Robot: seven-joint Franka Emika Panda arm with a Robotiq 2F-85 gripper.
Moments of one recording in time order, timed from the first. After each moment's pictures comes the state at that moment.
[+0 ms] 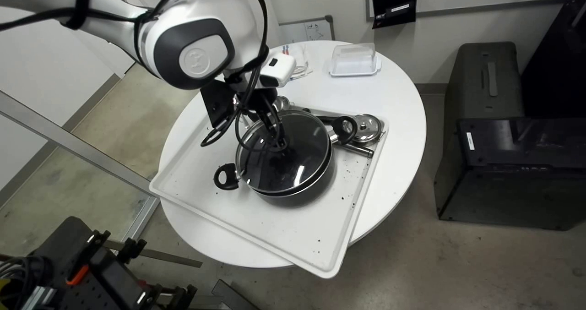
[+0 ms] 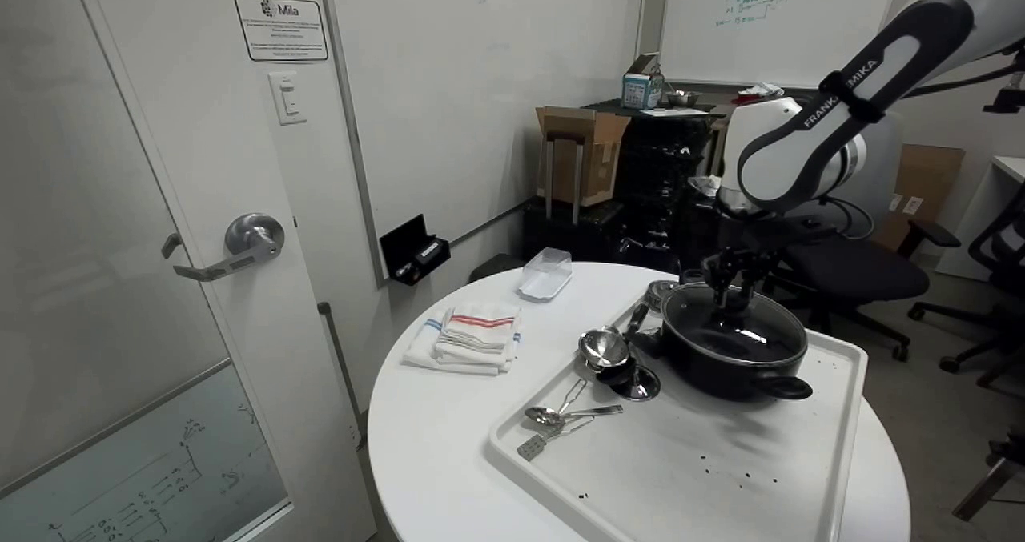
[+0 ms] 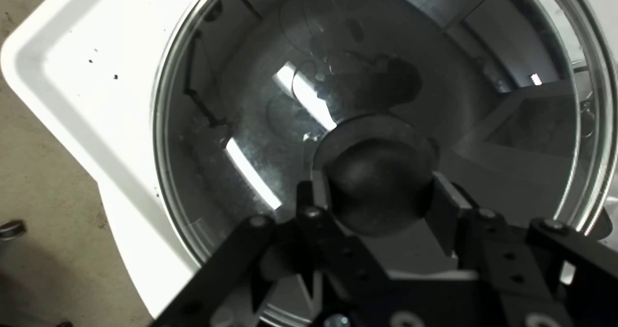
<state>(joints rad) -0.05 0.71 -0.15 -1.90 0.07 2.53 0.34</state>
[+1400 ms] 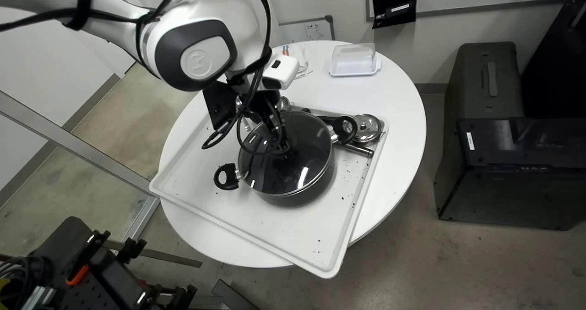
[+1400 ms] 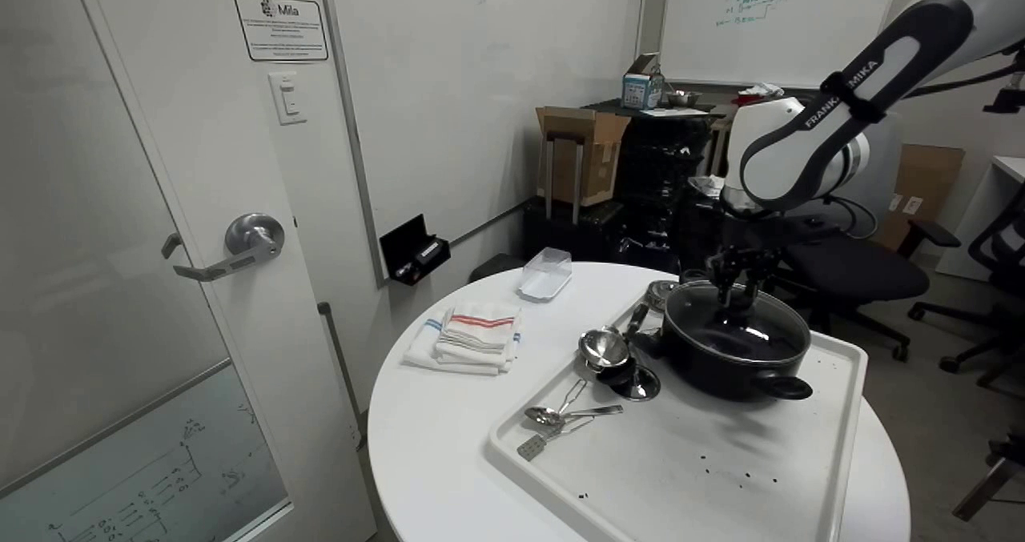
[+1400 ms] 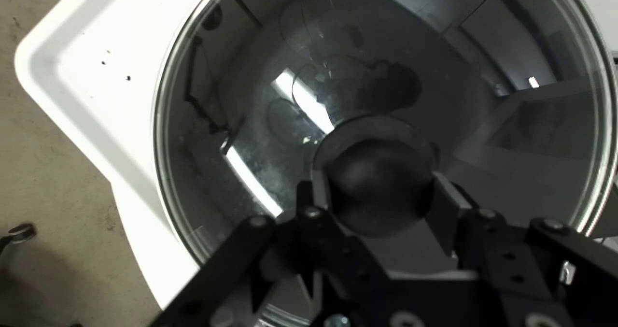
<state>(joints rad) -0.05 0.71 -0.17 -1.90 0.07 2.53 0.34</state>
